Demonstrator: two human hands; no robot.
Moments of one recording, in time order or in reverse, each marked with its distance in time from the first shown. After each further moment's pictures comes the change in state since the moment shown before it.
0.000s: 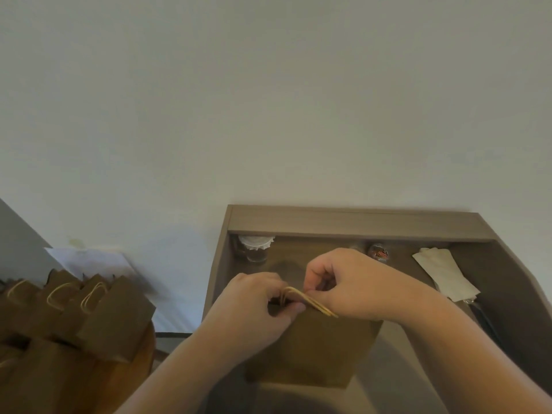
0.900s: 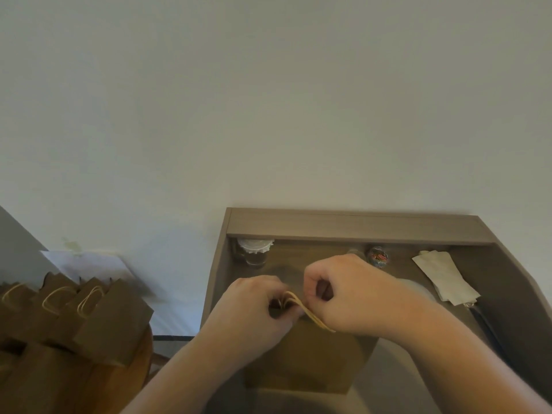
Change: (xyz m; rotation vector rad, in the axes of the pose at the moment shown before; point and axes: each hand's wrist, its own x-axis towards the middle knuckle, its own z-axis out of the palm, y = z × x) left_hand 0.007 -0.007 0.006 -0.080 0.018 -0.045; right_hand -0.007 -0.012 0.003 -0.188 0.082 -0.029
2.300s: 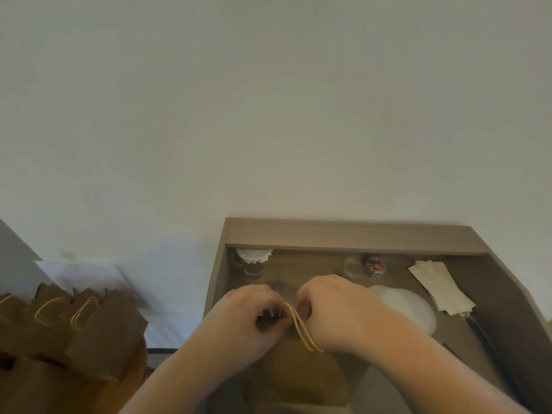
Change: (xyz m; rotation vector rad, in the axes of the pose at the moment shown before) left_hand -0.005 -0.015 -0.015 0.016 -0.010 0.159; right_hand 0.007 -0.029 0.012 -0.188 -0.132 0.168
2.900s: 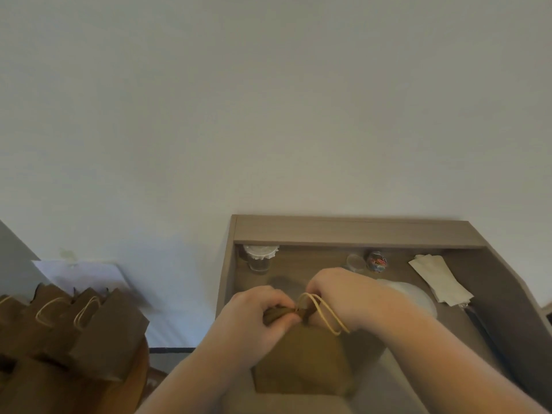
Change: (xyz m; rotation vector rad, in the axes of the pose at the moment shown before) left_hand -0.012 -0.024 0.005 -0.121 0.023 -0.054; right_hand 0.025 -0.008 0.006 -0.059 -0.114 0.024
